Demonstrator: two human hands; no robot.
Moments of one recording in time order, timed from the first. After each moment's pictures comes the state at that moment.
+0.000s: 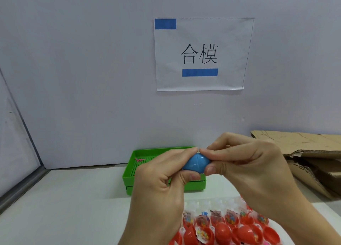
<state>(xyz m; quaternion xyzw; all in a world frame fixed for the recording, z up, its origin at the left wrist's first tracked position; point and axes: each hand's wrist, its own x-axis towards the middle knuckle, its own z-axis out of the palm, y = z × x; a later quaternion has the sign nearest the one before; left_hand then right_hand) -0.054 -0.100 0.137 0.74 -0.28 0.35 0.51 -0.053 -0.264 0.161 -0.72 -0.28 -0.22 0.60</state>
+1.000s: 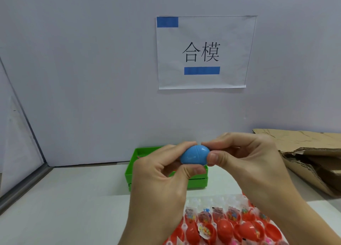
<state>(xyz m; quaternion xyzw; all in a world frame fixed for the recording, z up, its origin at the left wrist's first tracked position) -0.062 -0.099 0.144 0.72 -0.23 0.28 0.59 -0.057 -0.255 0.163 -0.67 -0.24 -0.20 0.68</state>
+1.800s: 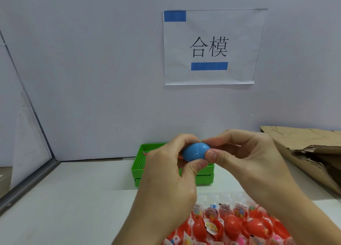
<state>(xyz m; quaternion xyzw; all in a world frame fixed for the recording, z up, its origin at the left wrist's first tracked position) -0.059 -0.091 0.144 0.80 -0.25 0.26 0.49 -0.050 -0.248 0.153 -0.69 -0.22 -0.18 0.66</state>
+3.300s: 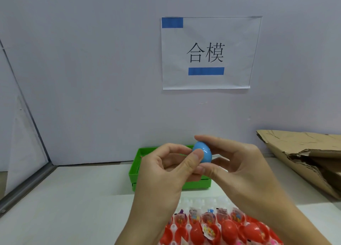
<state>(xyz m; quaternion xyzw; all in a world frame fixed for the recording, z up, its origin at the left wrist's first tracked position) -0.050 -0.096 0.140 0.63 -0.16 0.13 0.75 -0.044 -0.249 0.139 -0.75 -0.24 -0.20 0.58</state>
